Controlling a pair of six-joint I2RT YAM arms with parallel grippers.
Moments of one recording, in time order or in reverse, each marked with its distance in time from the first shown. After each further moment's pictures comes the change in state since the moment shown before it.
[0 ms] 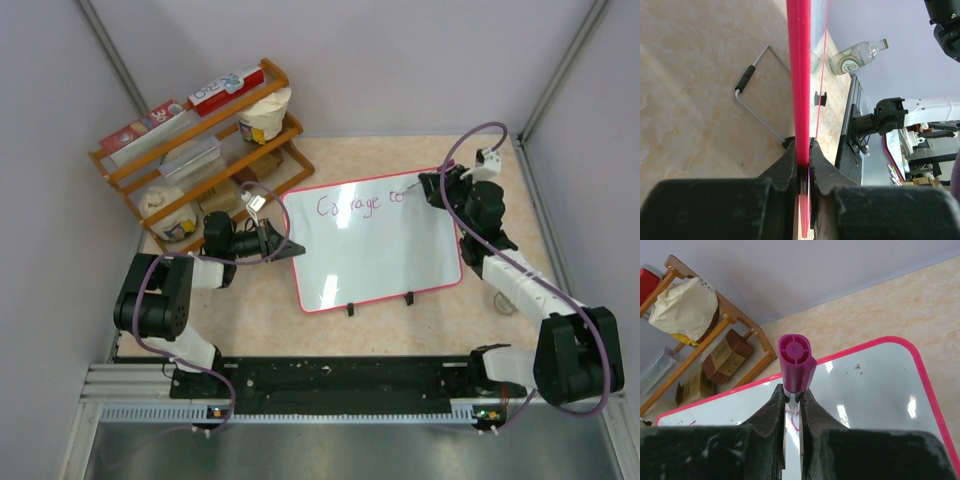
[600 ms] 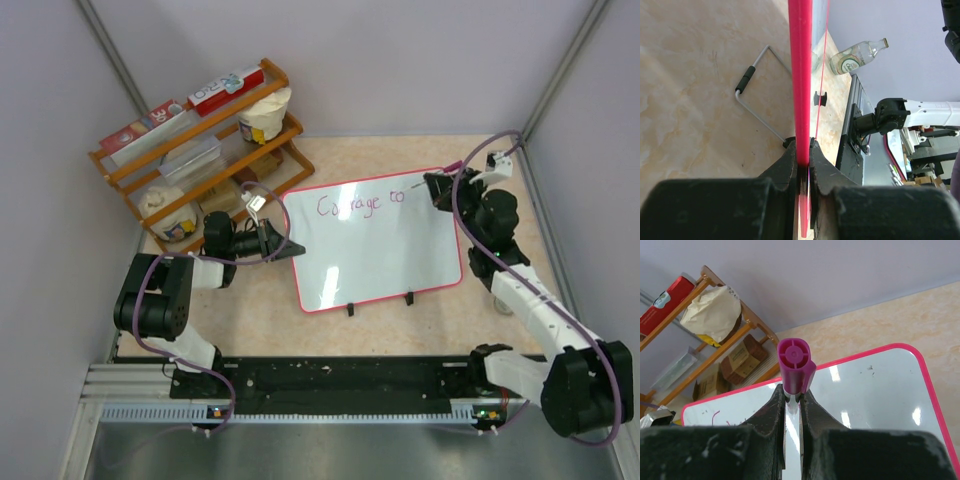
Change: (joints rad) left arm 0.000 0.000 0.000 0.004 0.001 0.005; right arm 0.000 -0.137 -0.024 -0.036 -0.029 -0.010
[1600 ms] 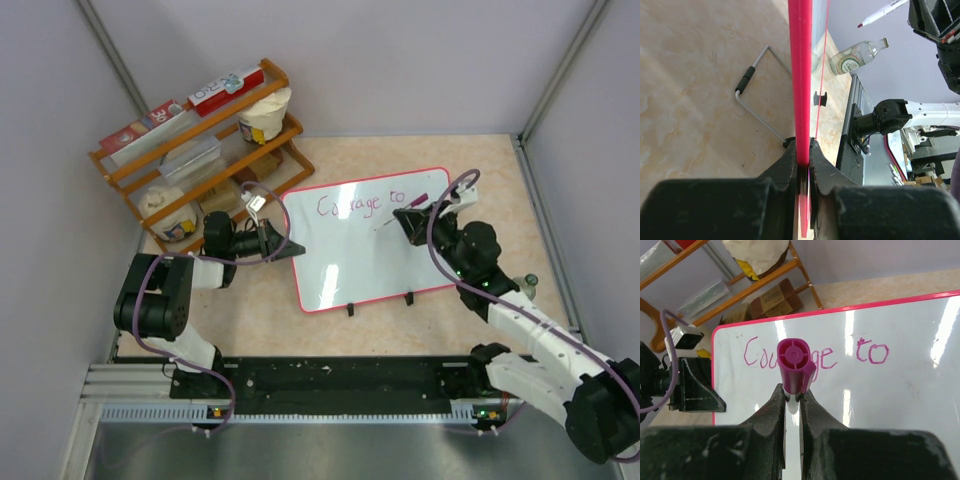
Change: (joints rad) left arm 0.000 0.000 0.000 0.003 0.001 0.001; right arm 0.221 -0.174 -0.175 -0.013 -0.006 -0.116
